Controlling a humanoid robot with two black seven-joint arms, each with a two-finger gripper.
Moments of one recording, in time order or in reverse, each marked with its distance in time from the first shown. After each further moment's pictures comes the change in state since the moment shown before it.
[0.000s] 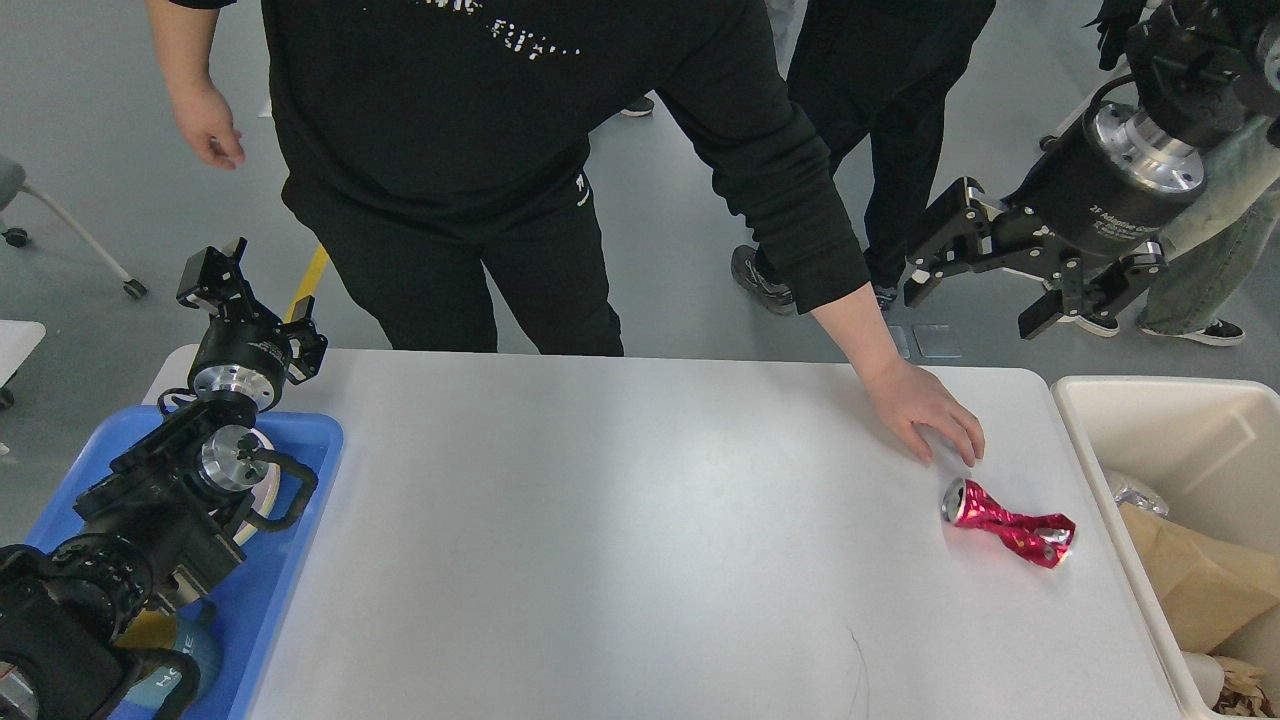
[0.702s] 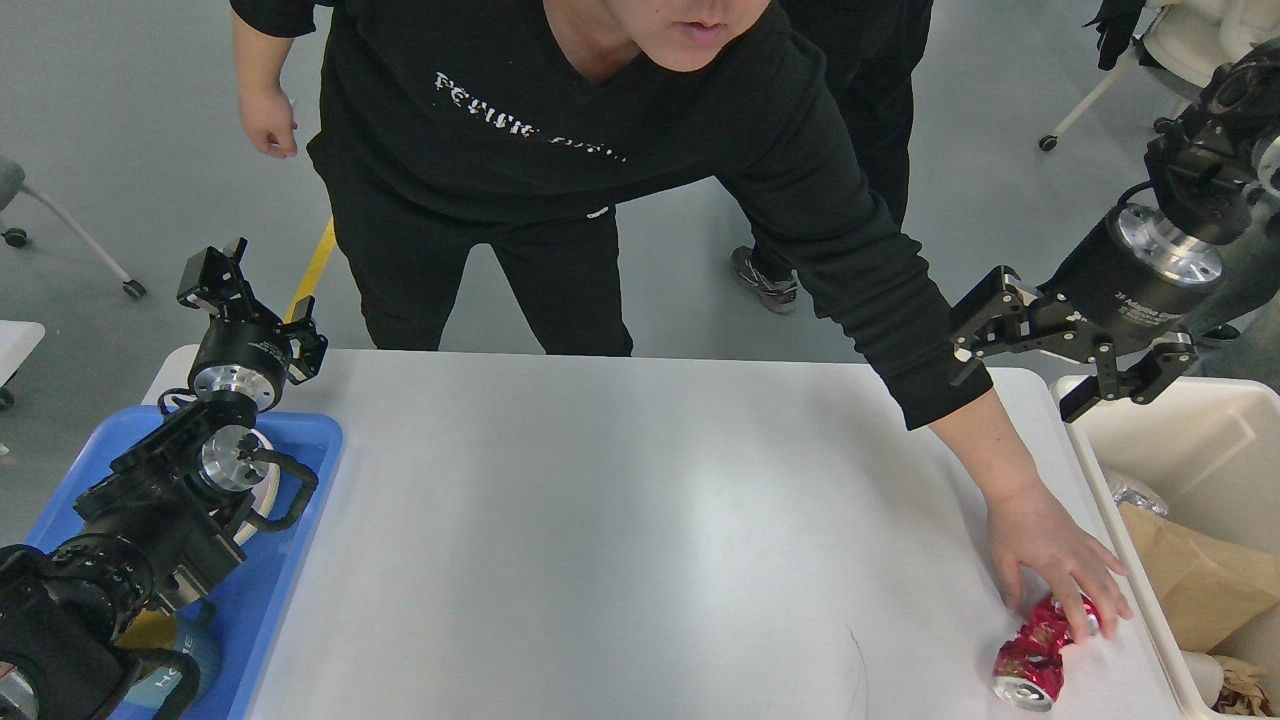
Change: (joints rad) left arm 0.000 0.000 0.000 0.000 0.000 0.000 0.000; right arm -0.168 -0.049 -0.037 -0.023 -0.011 0.000 -0.001
